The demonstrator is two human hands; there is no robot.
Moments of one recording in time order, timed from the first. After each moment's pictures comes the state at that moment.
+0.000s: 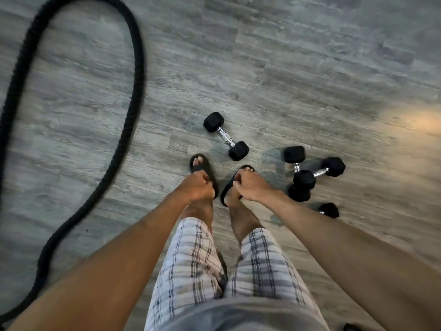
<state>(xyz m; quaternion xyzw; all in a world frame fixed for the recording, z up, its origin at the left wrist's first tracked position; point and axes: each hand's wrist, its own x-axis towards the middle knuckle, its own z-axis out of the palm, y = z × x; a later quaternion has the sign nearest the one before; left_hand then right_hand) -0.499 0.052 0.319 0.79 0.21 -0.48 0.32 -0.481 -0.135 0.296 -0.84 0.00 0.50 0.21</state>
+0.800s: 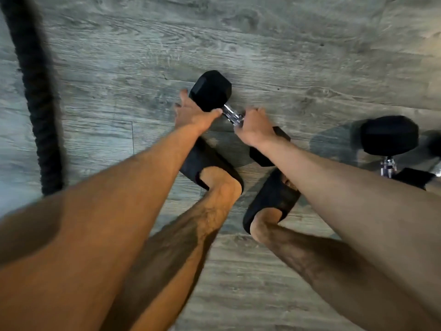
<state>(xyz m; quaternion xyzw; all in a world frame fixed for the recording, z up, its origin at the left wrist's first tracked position) -0.309 0.068 -0.145 0.80 0.34 -0.40 0.31 -0.343 -0.078 -0.188 -0.85 0.16 0.44 0.23</state>
